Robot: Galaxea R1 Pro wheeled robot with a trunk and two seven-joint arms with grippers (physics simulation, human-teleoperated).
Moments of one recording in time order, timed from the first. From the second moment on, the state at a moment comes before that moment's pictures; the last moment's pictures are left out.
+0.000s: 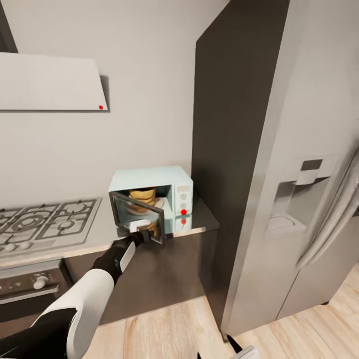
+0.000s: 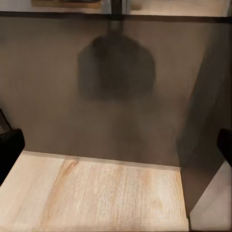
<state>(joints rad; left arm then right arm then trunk) -0.90 -0.13 0.15 -0.46 0.02 0.23 0.00 0.35 -0.02 0.28 -1.51 0.12 -0.16 0.07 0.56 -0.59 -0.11</state>
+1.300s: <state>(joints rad) -0.90 -0.13 0.15 -0.55 0.02 0.23 -0.01 0.35 -0.02 0.32 -1.50 0.12 -0.16 0.07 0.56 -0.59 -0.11</state>
